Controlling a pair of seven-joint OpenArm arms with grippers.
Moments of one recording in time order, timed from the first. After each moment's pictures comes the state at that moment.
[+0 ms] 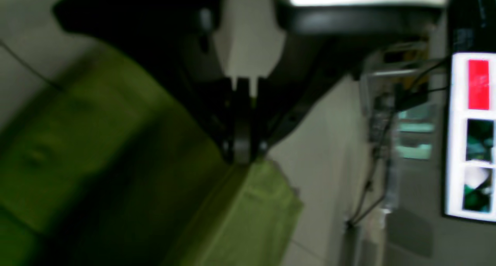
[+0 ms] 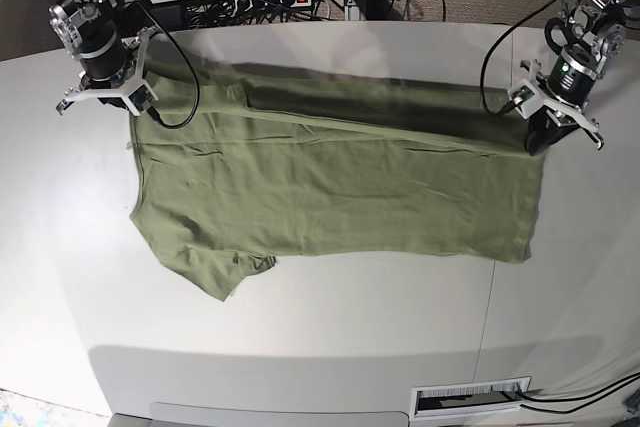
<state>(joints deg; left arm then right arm) 24.3 -44.0 12.3 92.4 19.6 3.2 -4.3 -34.0 32.0 12.2 115.6 -10.6 23.8 -37.0</state>
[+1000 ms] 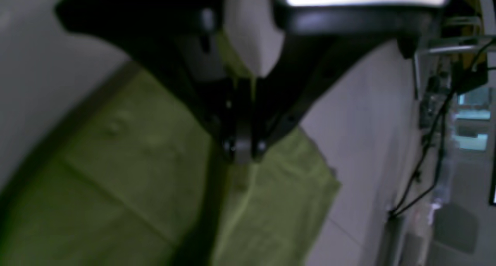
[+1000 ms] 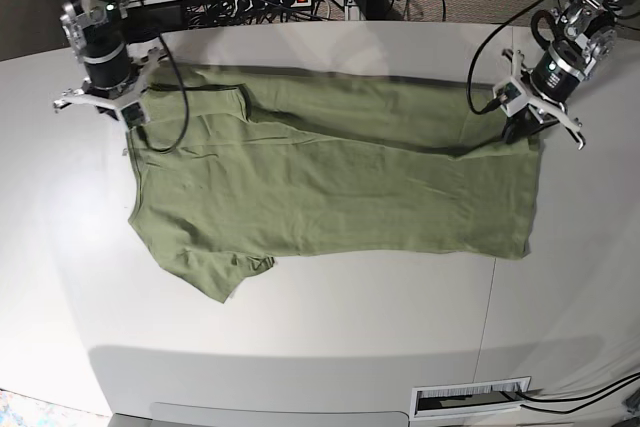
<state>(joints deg) 23.6 -42.1 12.3 96.6 16.2 -4.5 -0.5 -31.4 29.1 8.9 115.5 -6.7 12.0 -38.3</state>
